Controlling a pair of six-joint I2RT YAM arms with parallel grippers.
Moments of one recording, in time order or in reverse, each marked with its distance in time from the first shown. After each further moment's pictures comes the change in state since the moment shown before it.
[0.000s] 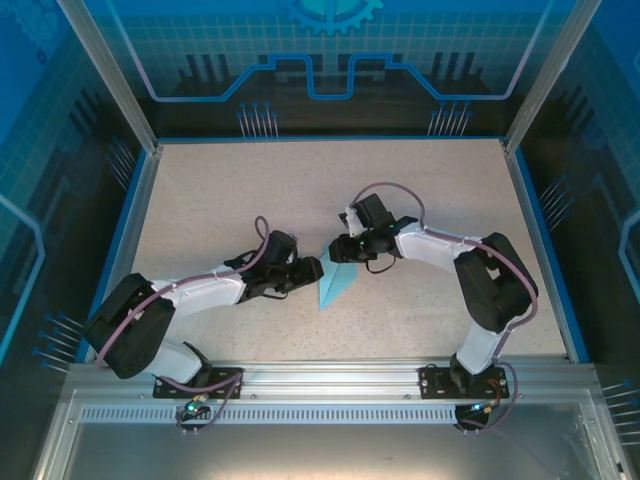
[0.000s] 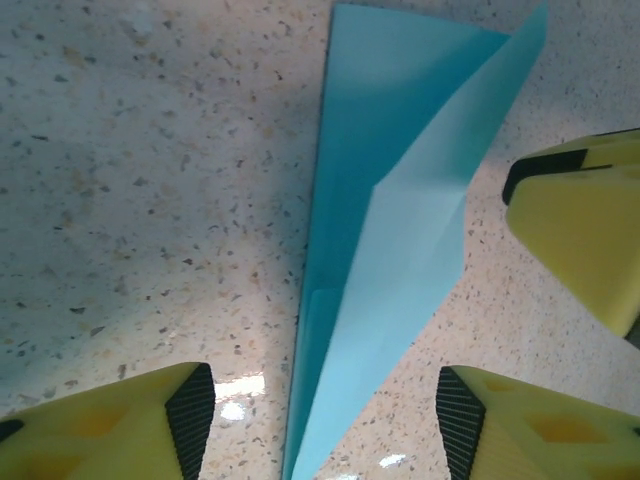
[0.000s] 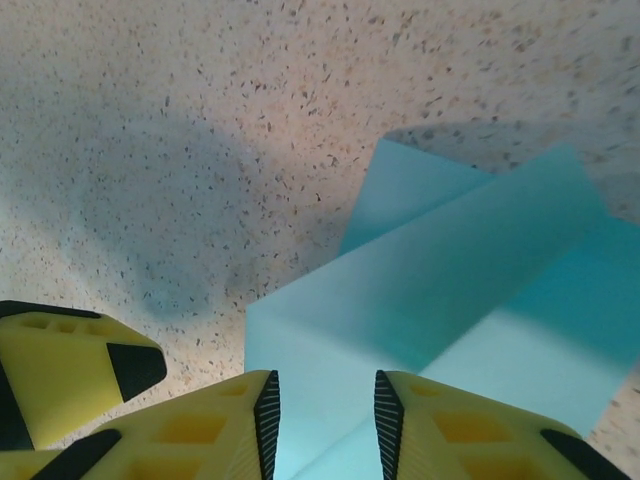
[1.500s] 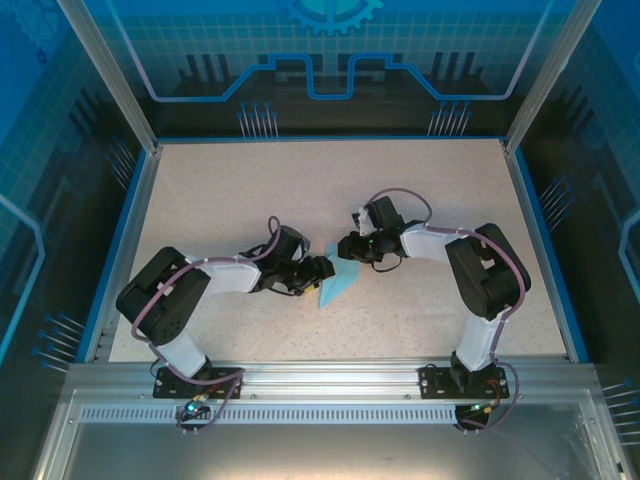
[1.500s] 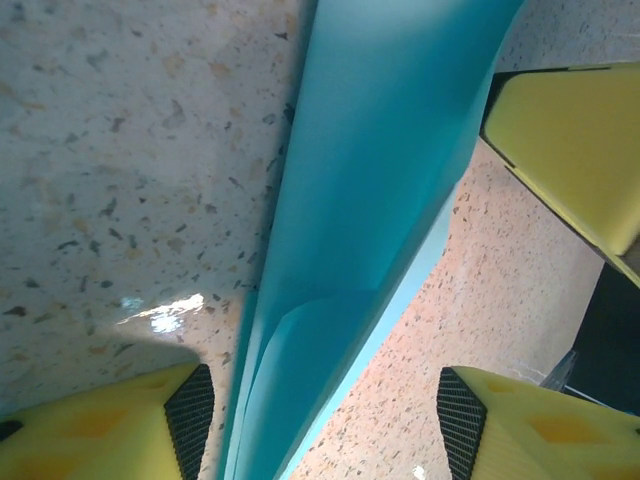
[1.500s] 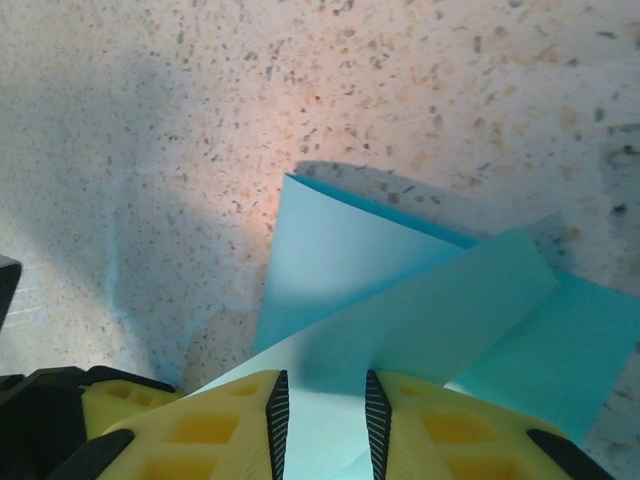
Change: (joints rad) left arm 0.036 0.232 0.065 0.151 0.269 -0.078; right arm -0.099 0.071 -0.070 0.153 -0.084 0.101
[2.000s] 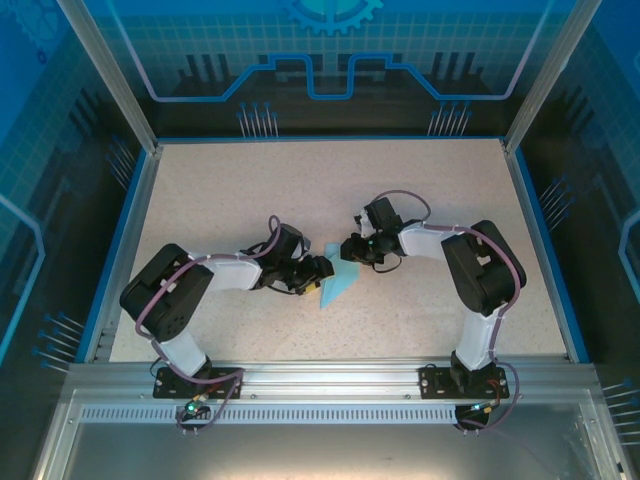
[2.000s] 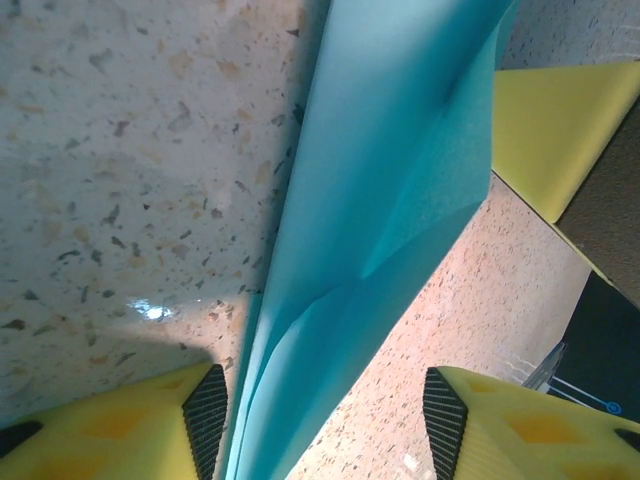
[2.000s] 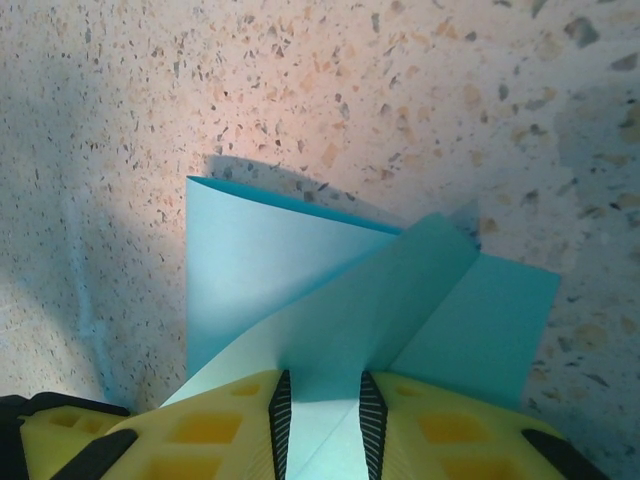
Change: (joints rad) left arm 0.016 0.027 0.017 -0.007 0.046 -0.006; right arm -0.005 0.037 0.017 -0.038 0.043 0.021
